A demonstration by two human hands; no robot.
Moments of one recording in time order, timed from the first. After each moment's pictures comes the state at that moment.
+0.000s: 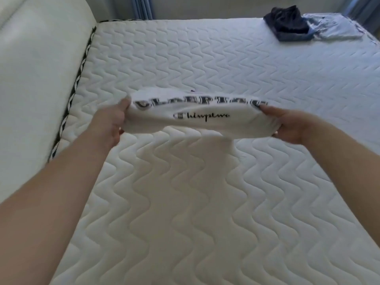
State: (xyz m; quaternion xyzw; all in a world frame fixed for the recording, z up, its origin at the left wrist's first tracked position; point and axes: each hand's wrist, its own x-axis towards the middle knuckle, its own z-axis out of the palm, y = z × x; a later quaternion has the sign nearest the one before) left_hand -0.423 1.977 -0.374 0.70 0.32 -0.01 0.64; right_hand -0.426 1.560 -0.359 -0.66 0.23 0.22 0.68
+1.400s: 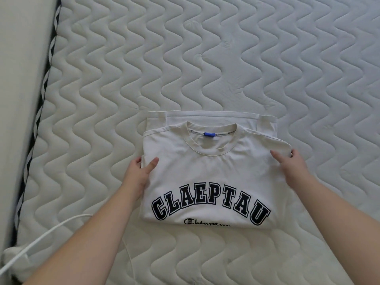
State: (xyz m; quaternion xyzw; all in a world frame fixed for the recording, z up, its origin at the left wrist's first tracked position) left_hand -0.660 1.967 -0.618 0.65 0.44 -0.17 0.60; right_hand -0.595 1.539 -0.623 -0.74 0.41 0.15 0.52
